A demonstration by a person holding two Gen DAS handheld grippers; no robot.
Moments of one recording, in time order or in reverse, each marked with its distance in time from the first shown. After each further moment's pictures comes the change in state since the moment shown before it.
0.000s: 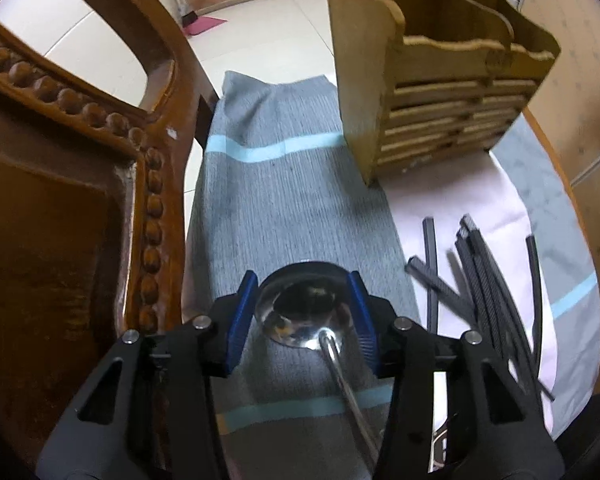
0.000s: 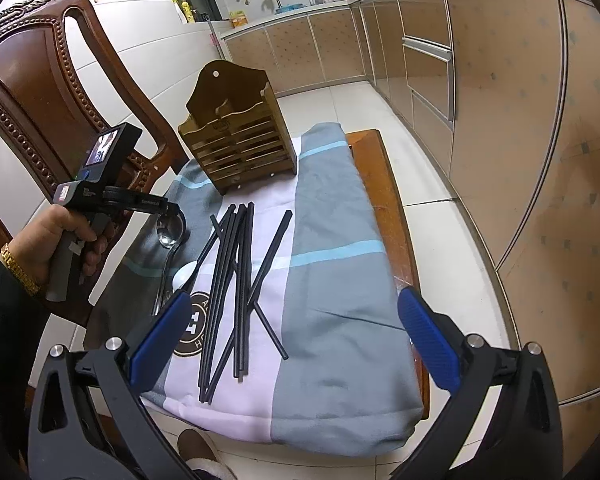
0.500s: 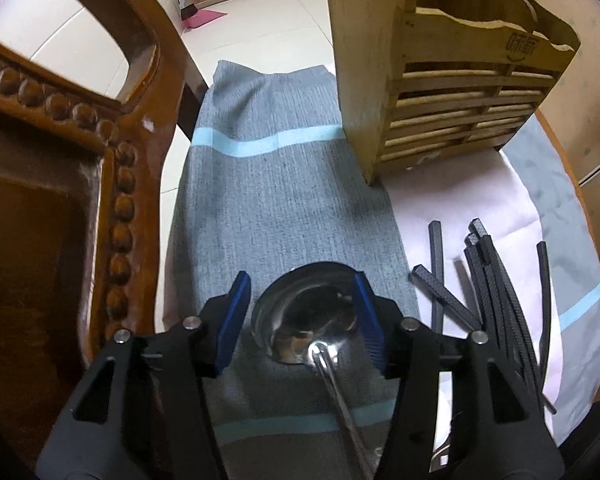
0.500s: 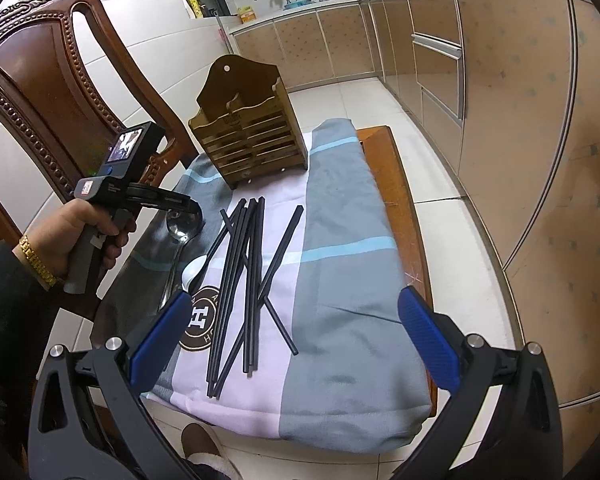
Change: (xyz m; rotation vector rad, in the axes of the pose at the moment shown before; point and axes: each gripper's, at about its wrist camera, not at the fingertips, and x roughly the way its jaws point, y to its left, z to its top) left arm 0.024 -0.003 0.006 -0.038 0.008 -0.013; right arm 0.001 0.004 -0.001 -0.011 0.018 0.028
